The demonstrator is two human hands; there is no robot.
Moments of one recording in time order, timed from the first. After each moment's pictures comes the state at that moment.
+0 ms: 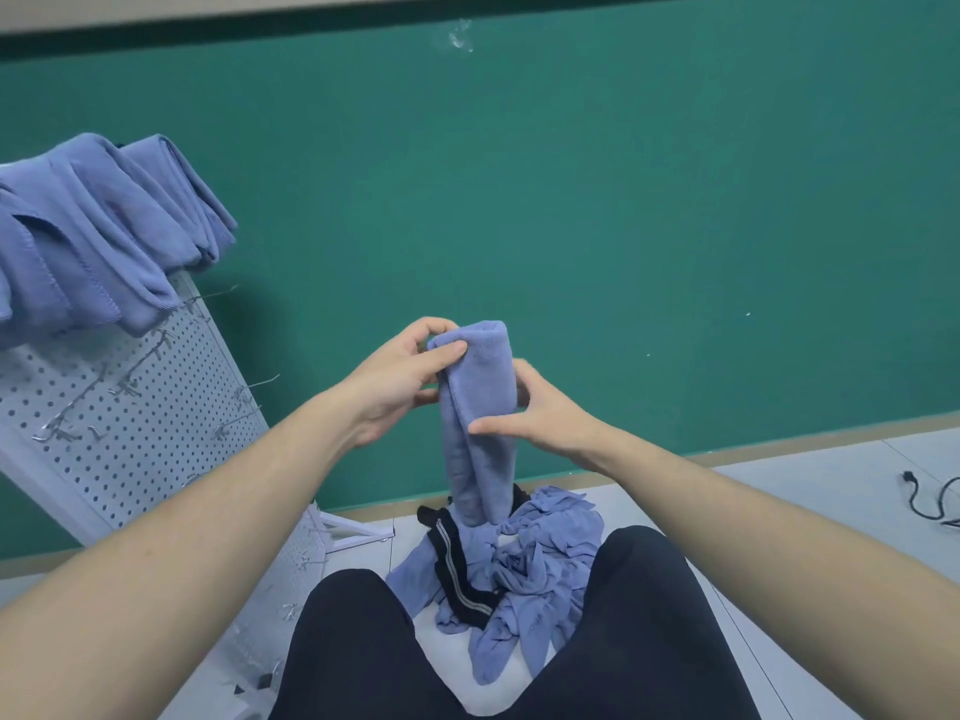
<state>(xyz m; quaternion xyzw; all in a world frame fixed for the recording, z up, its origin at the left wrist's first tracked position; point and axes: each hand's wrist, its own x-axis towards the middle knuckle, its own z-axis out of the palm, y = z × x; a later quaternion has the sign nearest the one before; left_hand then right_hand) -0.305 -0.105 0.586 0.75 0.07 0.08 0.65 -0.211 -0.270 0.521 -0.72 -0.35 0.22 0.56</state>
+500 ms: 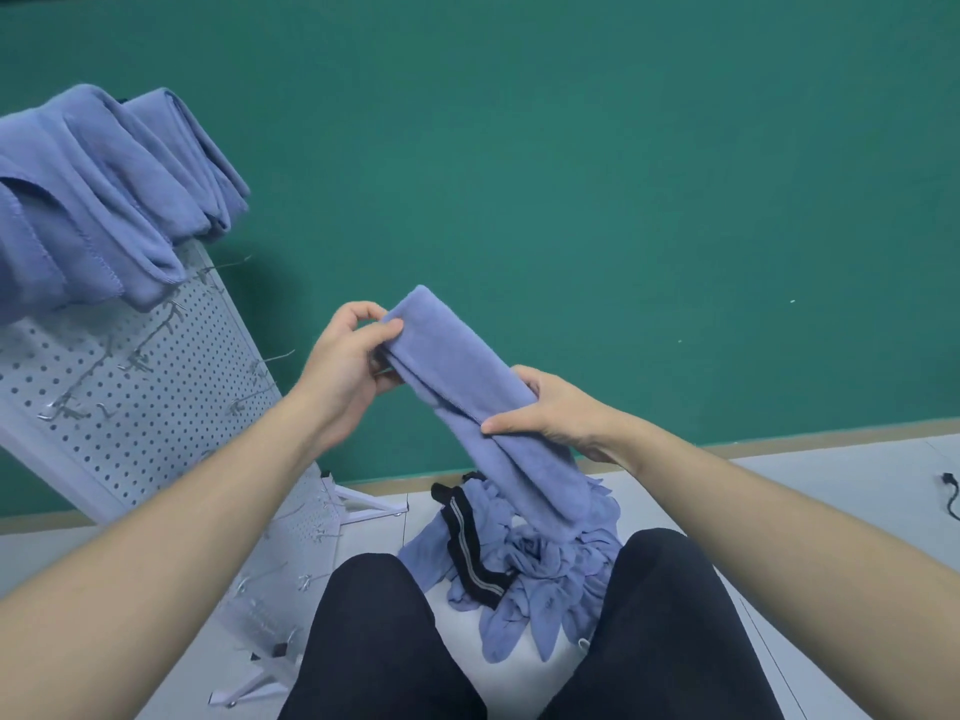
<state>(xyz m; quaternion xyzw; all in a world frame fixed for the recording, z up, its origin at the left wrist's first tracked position) -0.321 -0.053 0.577 0.64 0.16 0.23 0.71 -0.189 -0.245 0.511 -0.74 -0.35 0.28 0.50</state>
